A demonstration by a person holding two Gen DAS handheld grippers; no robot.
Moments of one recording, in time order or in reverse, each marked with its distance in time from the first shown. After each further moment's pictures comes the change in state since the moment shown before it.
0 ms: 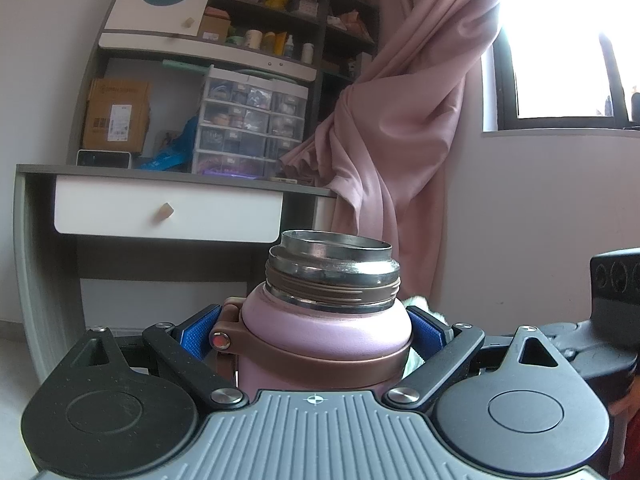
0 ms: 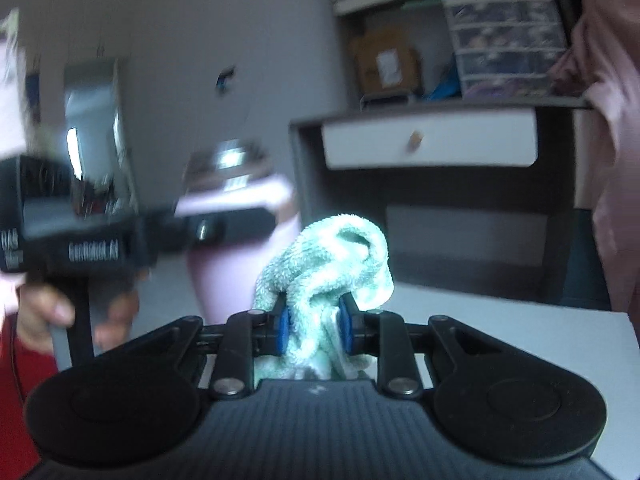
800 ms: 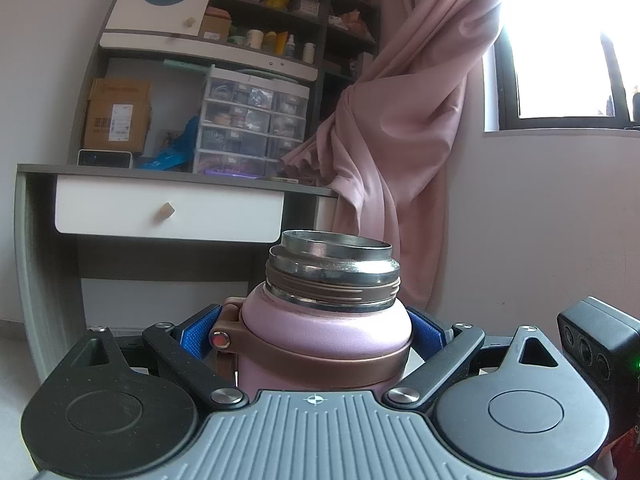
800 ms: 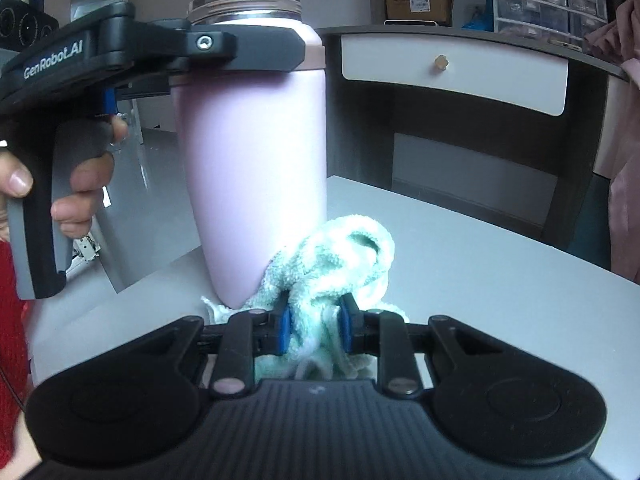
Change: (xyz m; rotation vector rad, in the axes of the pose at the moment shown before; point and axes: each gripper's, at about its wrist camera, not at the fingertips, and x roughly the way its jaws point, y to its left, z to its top) left arm 0.003 -0.001 0.000 -0.004 -0.001 0.002; right arm 0.048 0.013 -0.033 -0.122 0.286 -0.024
